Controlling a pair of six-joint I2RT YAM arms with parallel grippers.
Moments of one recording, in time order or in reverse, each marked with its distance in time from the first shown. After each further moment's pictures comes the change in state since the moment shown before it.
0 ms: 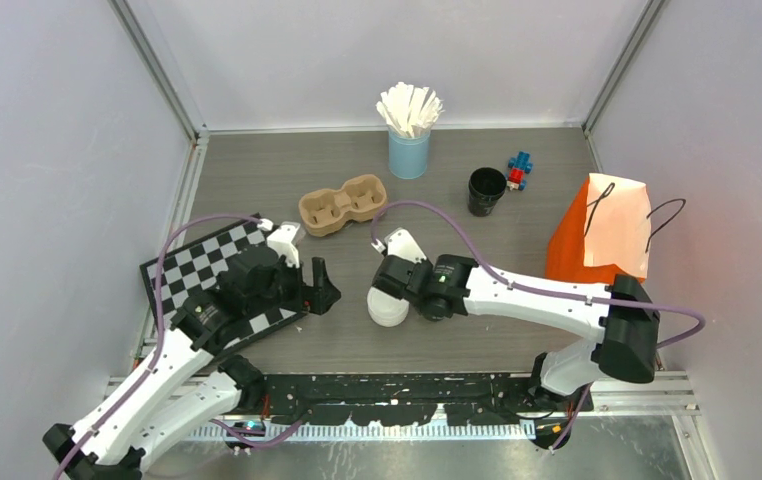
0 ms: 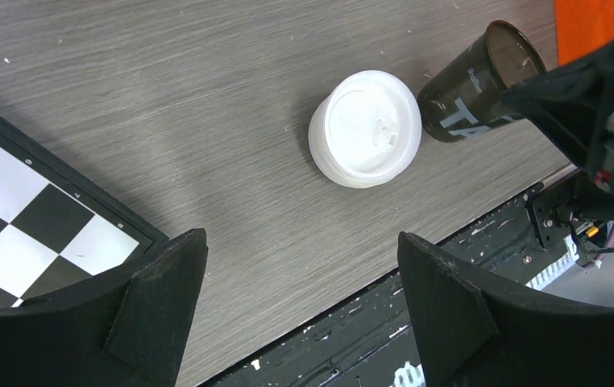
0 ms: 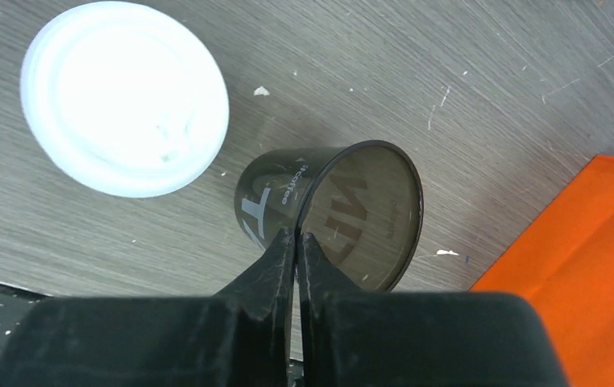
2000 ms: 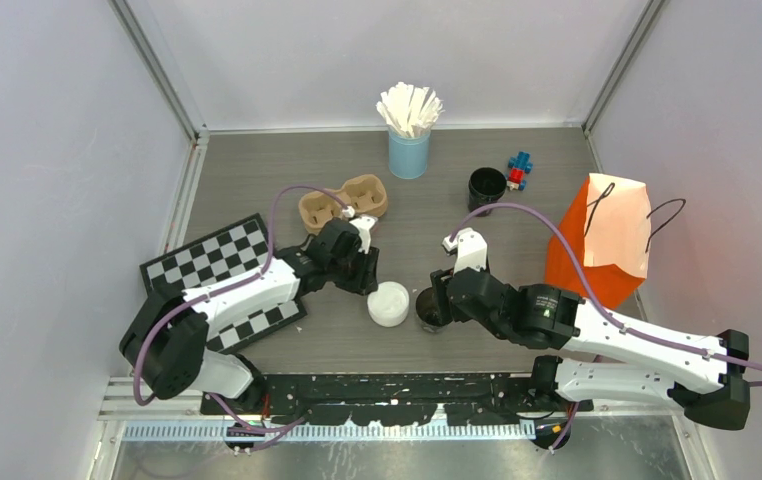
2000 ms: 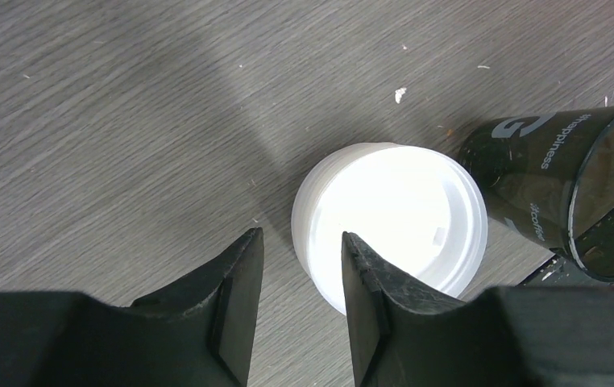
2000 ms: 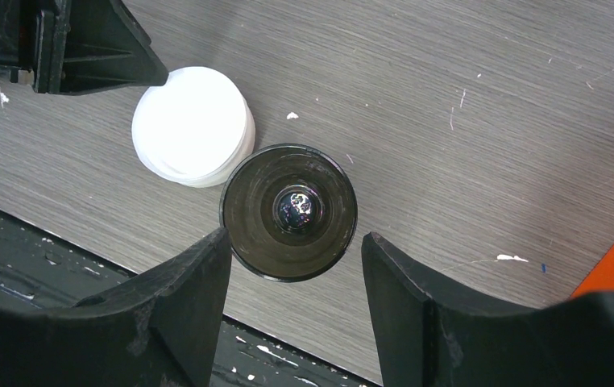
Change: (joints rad) left arm -0.081 0.717 0.068 0.417 0.072 0.103; right arm 0.042 -0.552 -0.289 0.158 -0.011 0.140
